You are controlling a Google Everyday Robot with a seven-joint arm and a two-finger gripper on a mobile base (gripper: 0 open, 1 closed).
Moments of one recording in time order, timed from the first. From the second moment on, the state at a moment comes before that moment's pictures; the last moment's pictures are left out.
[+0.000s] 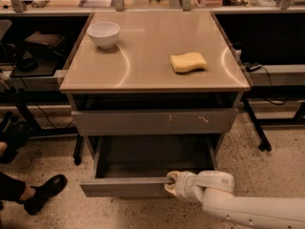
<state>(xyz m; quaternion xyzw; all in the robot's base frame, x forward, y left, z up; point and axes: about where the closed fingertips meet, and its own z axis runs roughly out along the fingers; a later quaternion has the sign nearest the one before) 0.489 -0.077 0.444 -0.56 0.75 0.04 0.35</state>
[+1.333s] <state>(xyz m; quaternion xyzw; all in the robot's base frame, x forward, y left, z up) 0.475 -0.079 0.447 -0.56 0.75 0.04 0.35</state>
